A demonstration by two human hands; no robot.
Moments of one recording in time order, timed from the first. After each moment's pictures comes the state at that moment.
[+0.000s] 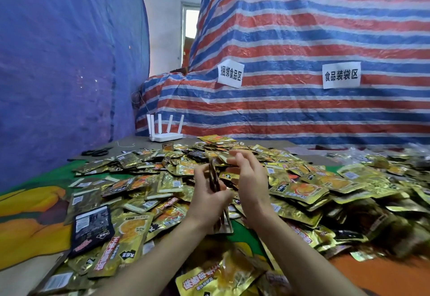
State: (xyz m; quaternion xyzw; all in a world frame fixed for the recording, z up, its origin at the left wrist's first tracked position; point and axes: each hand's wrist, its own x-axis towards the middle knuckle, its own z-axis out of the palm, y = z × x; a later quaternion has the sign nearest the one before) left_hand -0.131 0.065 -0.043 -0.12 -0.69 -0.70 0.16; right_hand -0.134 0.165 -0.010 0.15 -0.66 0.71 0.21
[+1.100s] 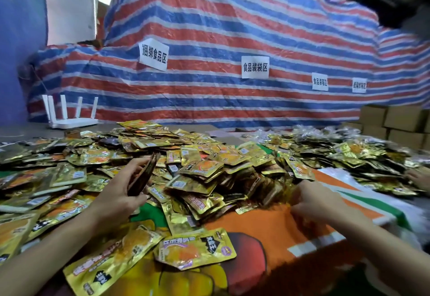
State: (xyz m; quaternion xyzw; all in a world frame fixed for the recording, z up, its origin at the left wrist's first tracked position) left_hand -0.124 0.064 -0.053 -0.29 -0.79 -0.53 0.11; right_hand -0.027 0.466 -0.019 -0.20 -0.98 0.01 0.09
